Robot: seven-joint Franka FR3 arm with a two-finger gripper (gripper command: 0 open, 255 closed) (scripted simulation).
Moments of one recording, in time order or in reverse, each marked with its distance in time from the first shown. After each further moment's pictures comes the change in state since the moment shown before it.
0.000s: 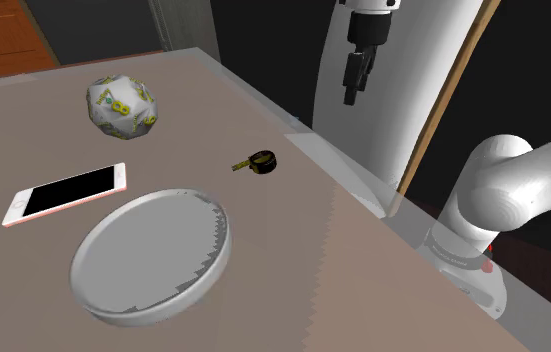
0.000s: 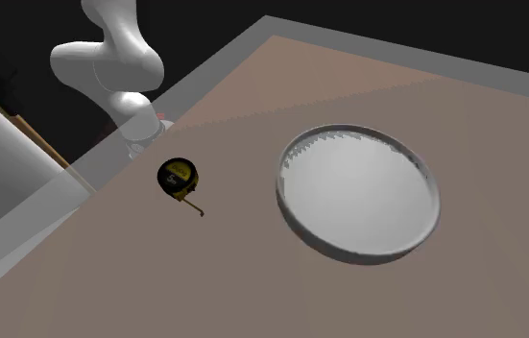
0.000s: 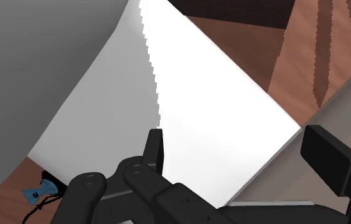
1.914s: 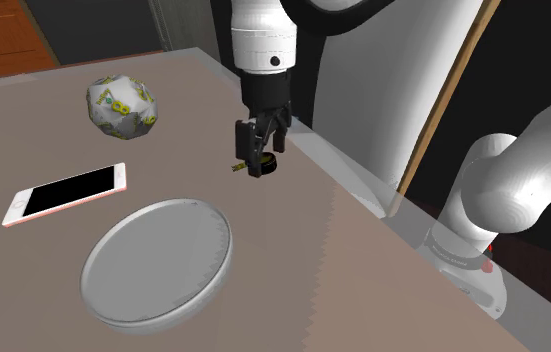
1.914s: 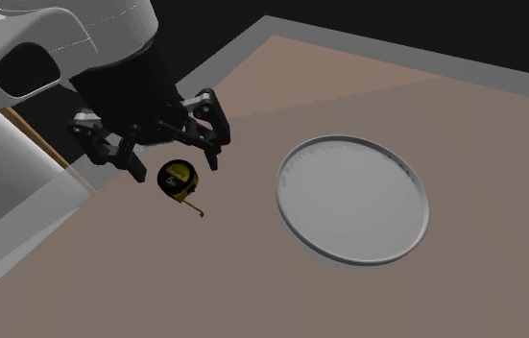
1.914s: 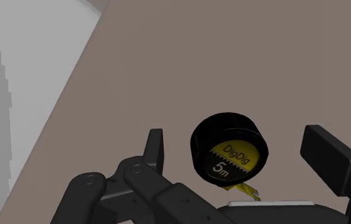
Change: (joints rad) arm 0.110 0.383 0.417 0.208 0.208 0.200 0.409
